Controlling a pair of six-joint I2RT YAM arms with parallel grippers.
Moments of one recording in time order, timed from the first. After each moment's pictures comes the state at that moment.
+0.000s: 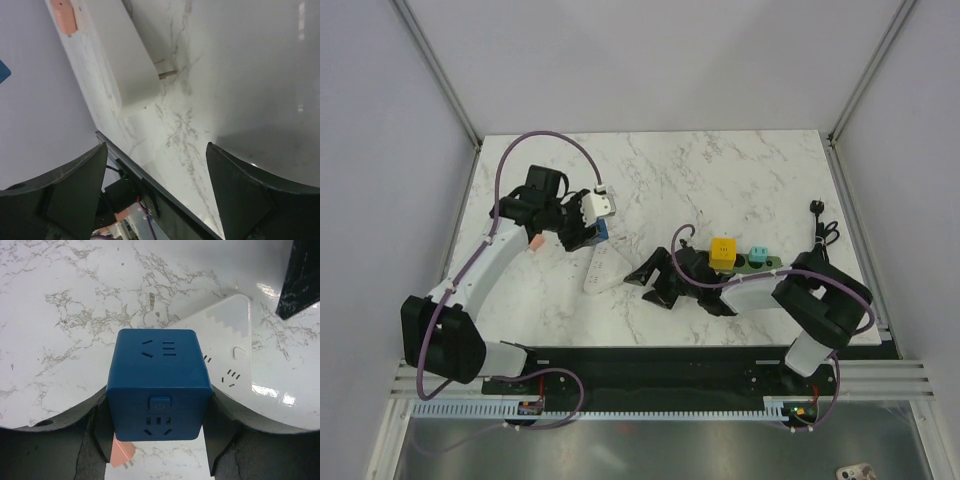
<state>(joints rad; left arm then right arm) -0.29 1.34 1.14 -0.74 0.46 0.94 0.85 1.65 0.60 0.44 -0.12 1.39</state>
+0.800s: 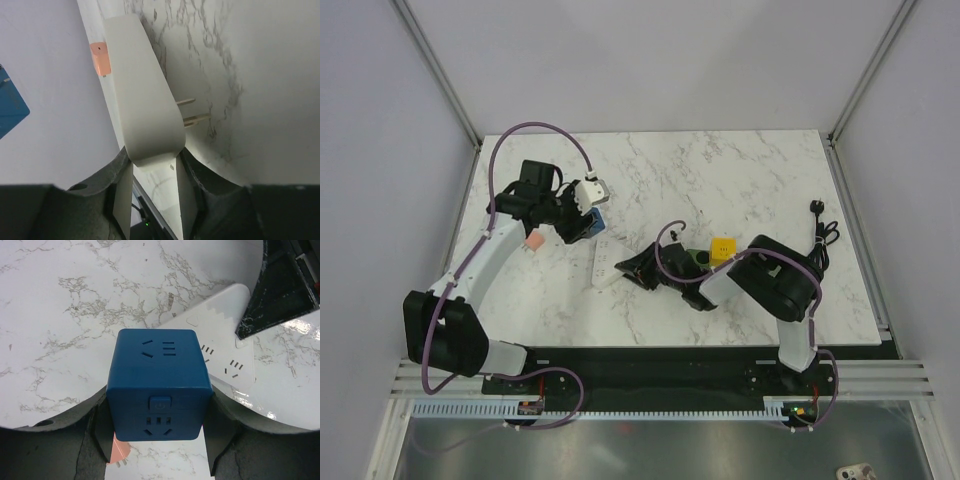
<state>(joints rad) -0.24 1.39 1.18 -0.68 0.47 0.82 0.87 1.95 0.70 0.83 -0.01 1.48</state>
